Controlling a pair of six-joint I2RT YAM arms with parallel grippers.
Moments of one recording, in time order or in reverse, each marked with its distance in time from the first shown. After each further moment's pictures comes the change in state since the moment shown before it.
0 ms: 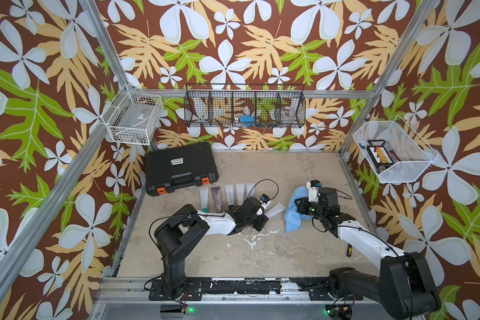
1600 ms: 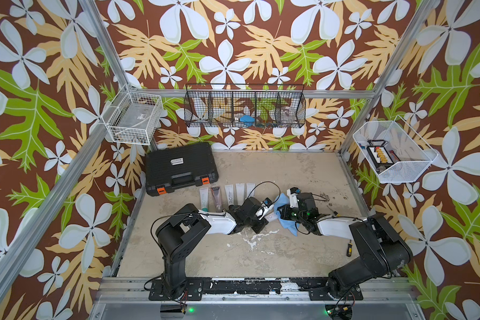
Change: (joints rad) left arm 0.003 0.024 0.010 -0.036 0.097 0.193; right arm 0.243 0.389 -0.055 0.364 -0.013 0.131
